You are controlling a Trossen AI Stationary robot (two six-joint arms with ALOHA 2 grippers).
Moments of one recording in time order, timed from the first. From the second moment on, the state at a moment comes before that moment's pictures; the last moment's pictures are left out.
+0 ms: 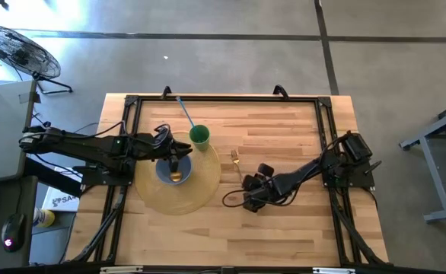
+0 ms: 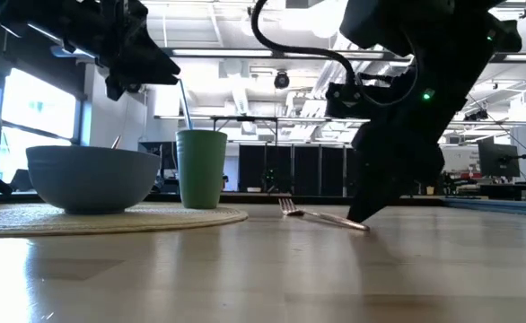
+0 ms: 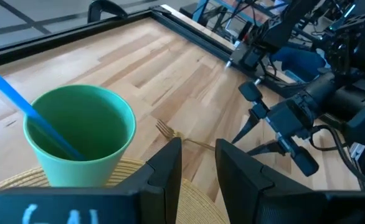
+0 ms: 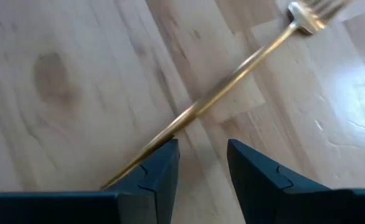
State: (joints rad) left arm -0.05 0.82 0.50 0.00 -0.30 -0.52; right arm 0.37 1.86 0.99 -0.35 0.46 0.69
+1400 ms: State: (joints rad) left arm -0.05 0.82 0.50 -0.08 -0.24 -0.58; right arm 0.31 1.86 0.99 -0.20 0.18 0.43
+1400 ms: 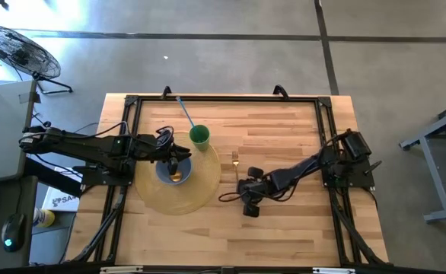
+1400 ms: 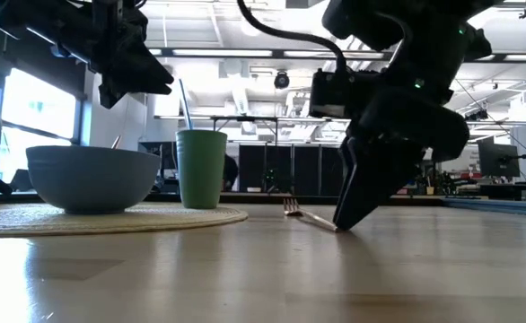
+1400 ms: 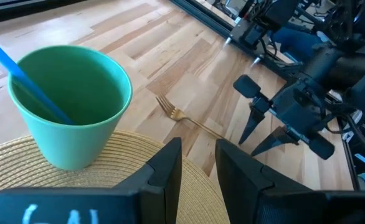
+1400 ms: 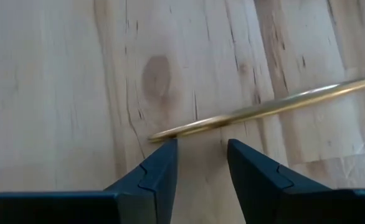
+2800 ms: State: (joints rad) left arm -0.35 1.43 0.84 0.06 -0.49 -0.70; right arm 0.44 1.50 0.99 -0.48 0.71 0.53
